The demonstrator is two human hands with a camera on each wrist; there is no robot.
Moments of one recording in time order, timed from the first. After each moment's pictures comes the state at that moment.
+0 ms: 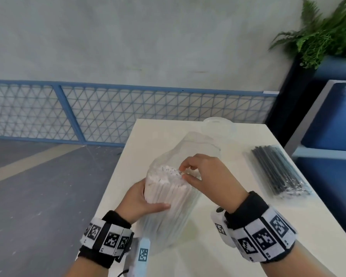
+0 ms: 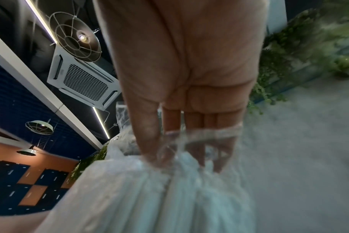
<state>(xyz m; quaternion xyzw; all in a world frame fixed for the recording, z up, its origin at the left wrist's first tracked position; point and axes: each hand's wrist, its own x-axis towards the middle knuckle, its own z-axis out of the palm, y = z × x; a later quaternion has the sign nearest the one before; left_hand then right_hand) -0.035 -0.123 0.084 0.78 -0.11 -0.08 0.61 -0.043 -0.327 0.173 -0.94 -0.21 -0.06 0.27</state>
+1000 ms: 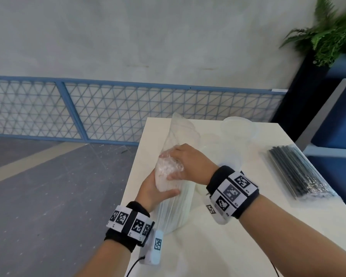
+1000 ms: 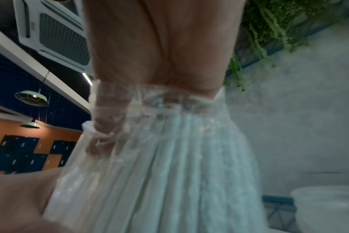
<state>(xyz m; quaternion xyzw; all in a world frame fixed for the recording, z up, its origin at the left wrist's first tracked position) 0.014 -0.081 0.060 0.77 -0.07 -0.04 0.64 0.035 -0.229 0.157 -0.94 -0.29 0.04 0.18</state>
